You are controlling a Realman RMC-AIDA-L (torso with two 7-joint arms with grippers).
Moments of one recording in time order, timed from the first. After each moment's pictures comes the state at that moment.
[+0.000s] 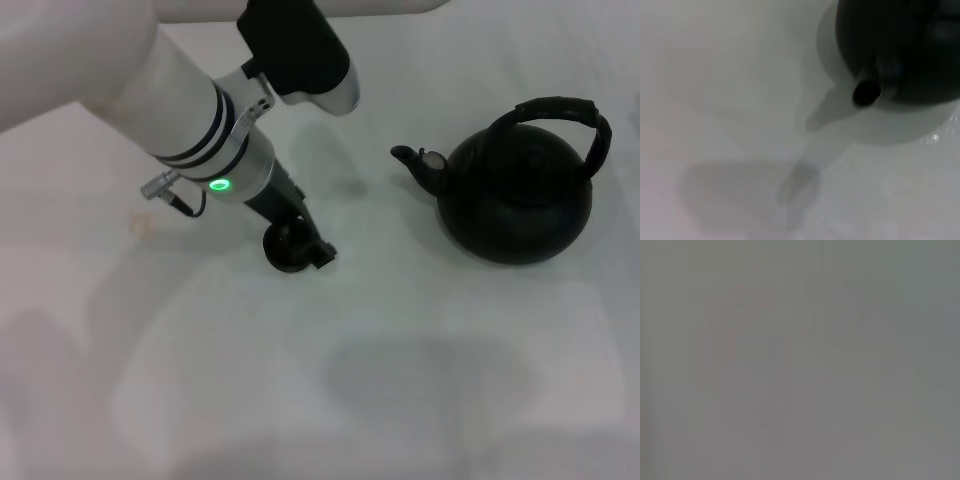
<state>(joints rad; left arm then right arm) -0.74 -2.08 1.85 1.13 2.46 1.18 -2.57 0.30 2.02 -1.91 -0.21 0.52 -1.19 0.27</state>
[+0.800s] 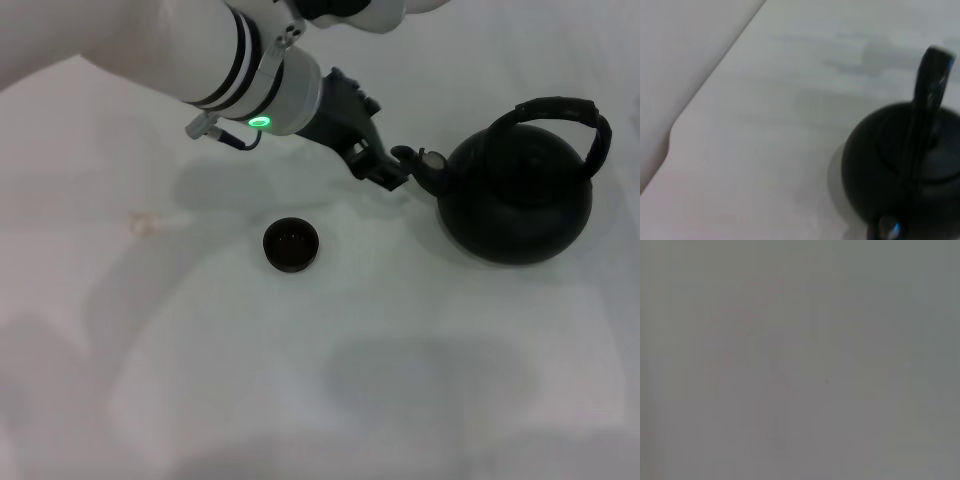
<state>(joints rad) -0.72 -2.08 1.80 1.23 2.35 1.02 -2.43 0.29 2.02 -1.91 -0.22 0.52 -1.20 0.27</state>
